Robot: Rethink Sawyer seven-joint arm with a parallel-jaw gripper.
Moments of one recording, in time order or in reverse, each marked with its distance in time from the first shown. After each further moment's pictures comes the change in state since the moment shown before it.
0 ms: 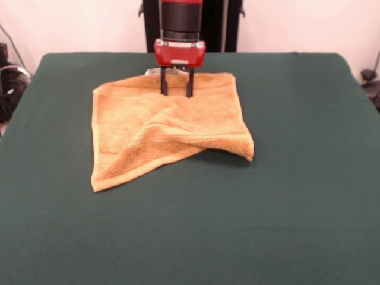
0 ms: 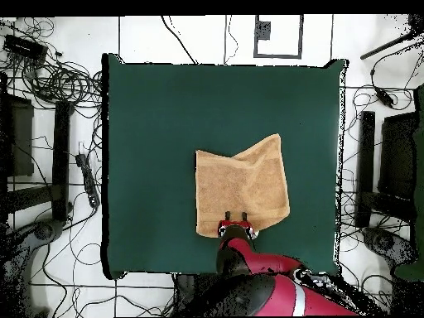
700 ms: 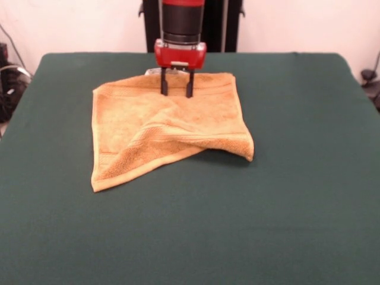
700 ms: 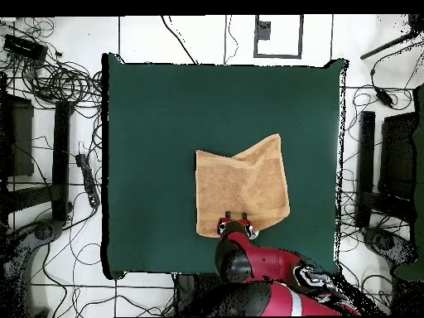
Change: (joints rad) arm 0.014 -0.034 0.018 -0.014 0.065 0.149 0.000
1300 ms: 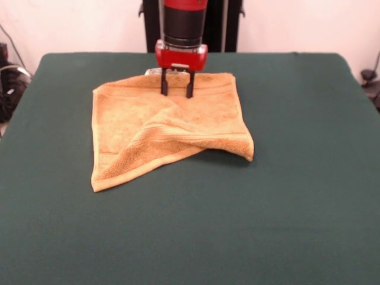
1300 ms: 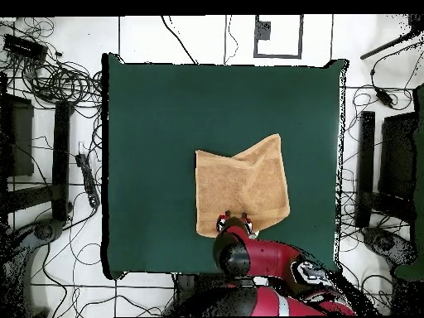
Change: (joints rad) arm 0.032 -0.016 -0.002 -0.033 0.050 0.133 0.000
